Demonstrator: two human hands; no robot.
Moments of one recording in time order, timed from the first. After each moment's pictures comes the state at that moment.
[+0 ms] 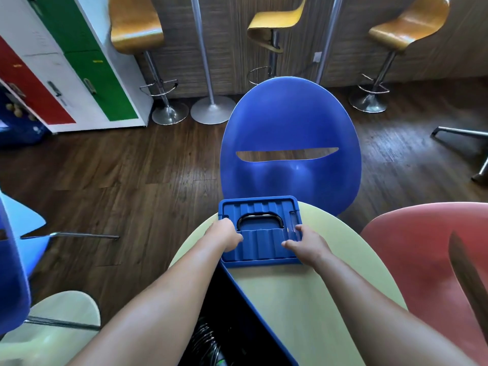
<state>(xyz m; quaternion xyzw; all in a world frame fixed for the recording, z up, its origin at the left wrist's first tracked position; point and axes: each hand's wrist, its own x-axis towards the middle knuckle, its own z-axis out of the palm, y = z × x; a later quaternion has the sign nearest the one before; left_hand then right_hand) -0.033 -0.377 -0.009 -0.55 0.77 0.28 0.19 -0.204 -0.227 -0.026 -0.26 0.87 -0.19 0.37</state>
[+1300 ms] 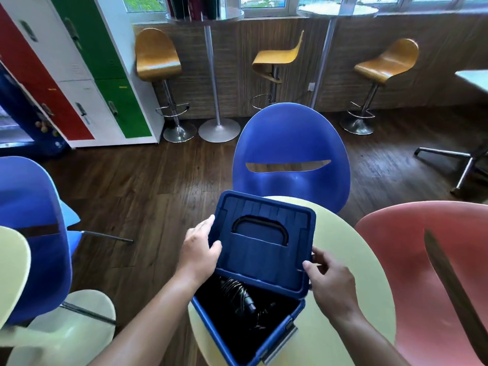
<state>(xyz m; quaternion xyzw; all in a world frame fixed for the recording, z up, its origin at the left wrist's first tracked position) 0.143 -0.270 0.087 -0.49 0.79 0.30 -0.20 -0.049 -0.068 0.092 -0.24 0.82 -0.46 0.24</state>
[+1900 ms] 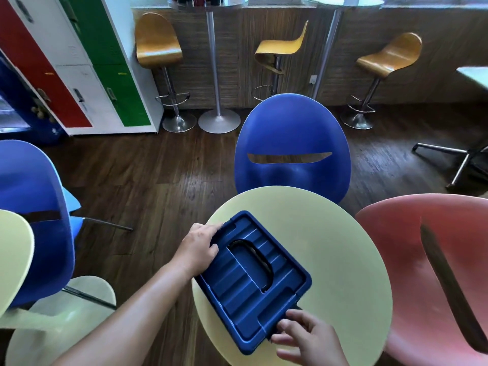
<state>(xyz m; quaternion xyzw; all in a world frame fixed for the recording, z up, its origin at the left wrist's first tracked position) 0.179 -0.286 0.055 -0.42 0.87 0.27 -0.04 0.050 -0.005 0.082 -0.02 0.72 -0.48 0.50</state>
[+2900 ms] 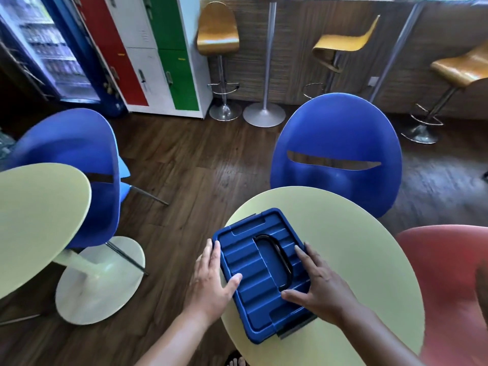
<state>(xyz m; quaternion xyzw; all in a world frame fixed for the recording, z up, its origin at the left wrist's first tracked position) 0.234 -0.170 0.013 -0.57 0.76 0.27 -0.12 -0.034 -0.080 0.054 -0.59 0.75 -0.09 0.29</state>
